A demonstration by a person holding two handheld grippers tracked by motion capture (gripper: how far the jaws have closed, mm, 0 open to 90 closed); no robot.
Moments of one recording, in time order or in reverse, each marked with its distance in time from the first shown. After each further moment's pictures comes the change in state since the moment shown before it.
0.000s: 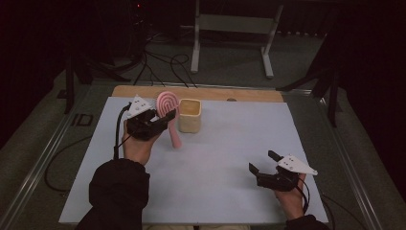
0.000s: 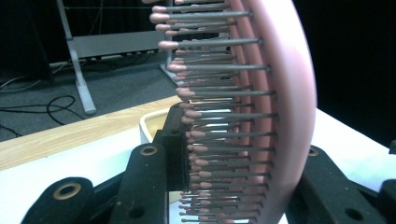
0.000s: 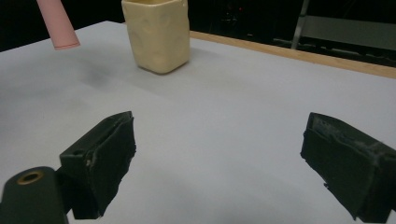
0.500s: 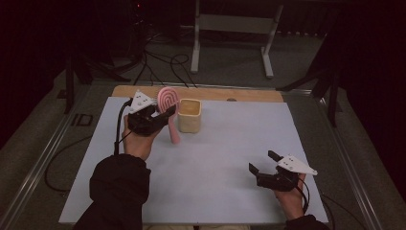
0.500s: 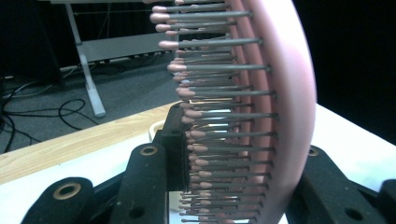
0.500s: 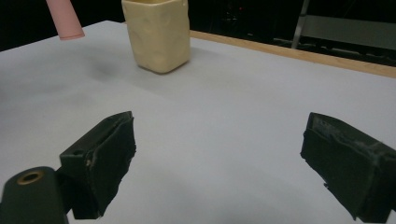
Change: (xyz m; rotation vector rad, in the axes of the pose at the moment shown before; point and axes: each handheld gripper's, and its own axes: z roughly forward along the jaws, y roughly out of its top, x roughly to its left) left arm 0.001 0.011 0.005 0.001 0.029 0.028; right arm 0.000 0.000 0.000 0.002 0.000 0.000
